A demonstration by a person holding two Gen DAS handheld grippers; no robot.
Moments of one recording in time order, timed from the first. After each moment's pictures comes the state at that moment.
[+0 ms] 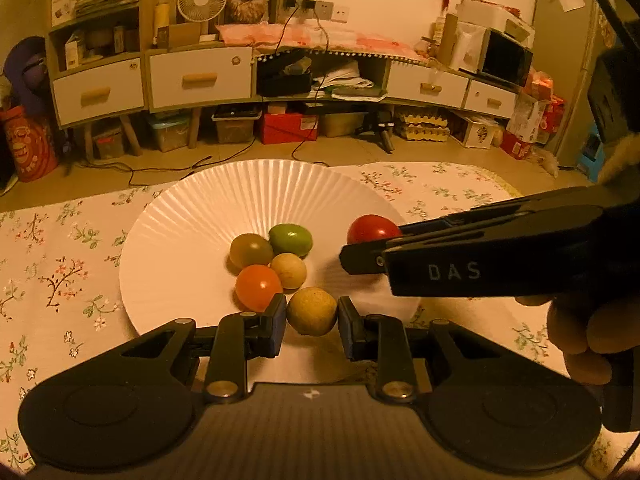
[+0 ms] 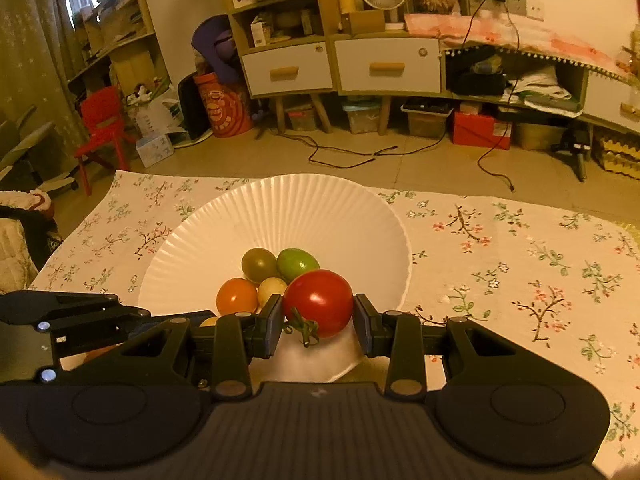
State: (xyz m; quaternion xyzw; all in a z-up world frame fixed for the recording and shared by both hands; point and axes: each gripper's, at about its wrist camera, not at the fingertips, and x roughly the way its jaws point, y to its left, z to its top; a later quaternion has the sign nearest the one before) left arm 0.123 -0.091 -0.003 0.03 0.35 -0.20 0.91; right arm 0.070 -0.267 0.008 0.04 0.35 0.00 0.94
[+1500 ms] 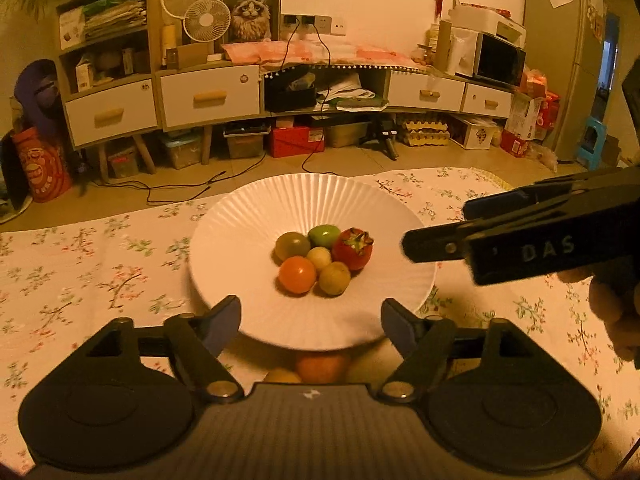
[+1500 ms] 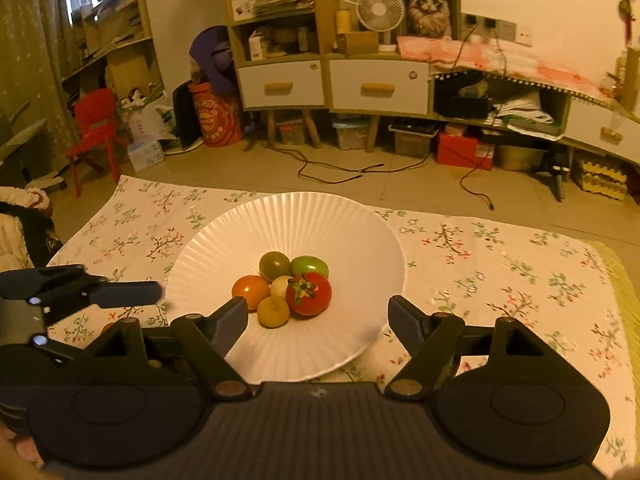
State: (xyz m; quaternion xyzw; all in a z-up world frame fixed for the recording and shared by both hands) left arm 0.096 -0.055 0.021 0.06 0.33 -0.20 0.92; right arm 0.043 -0.245 0.035 0.01 0.33 -0.04 0.94
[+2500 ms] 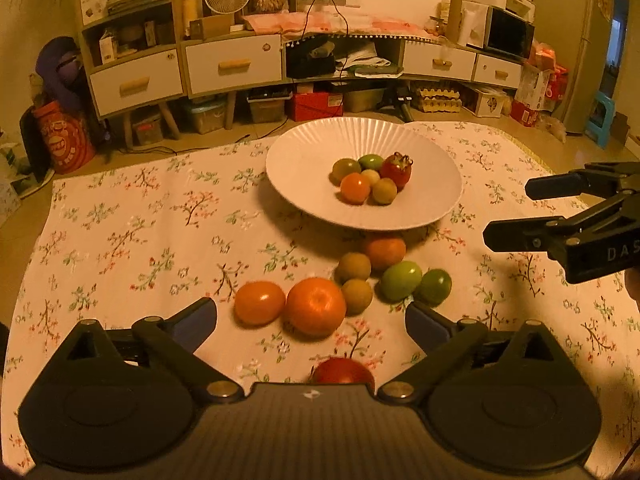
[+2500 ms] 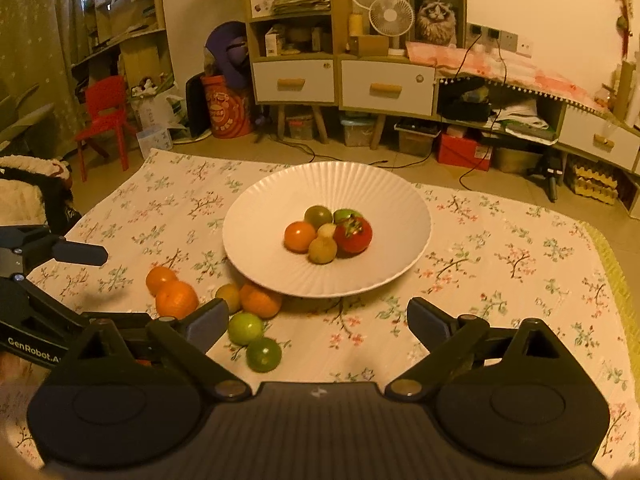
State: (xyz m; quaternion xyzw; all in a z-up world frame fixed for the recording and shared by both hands) left arm 0.051 0.011 0.012 0.08 0.37 -0.18 0.91; right arm -0.007 -0.197 0.018 -0.01 0.33 -0.04 0.94
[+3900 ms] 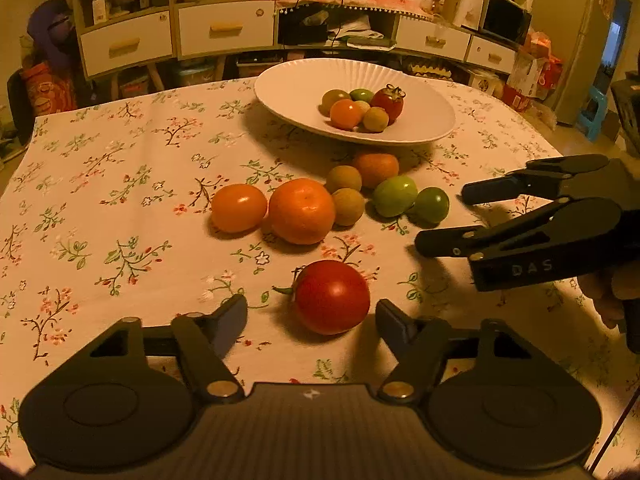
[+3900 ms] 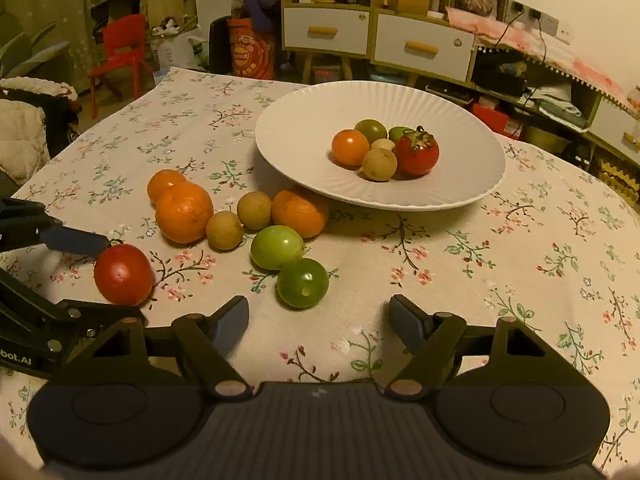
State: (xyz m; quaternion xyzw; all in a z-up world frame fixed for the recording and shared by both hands) left arm 0.029 0.020 -0.031 0.06 0.41 -0.20 0.89; right arm -0.001 -0.165 -0.040 -0.06 0.38 -0.01 0.92
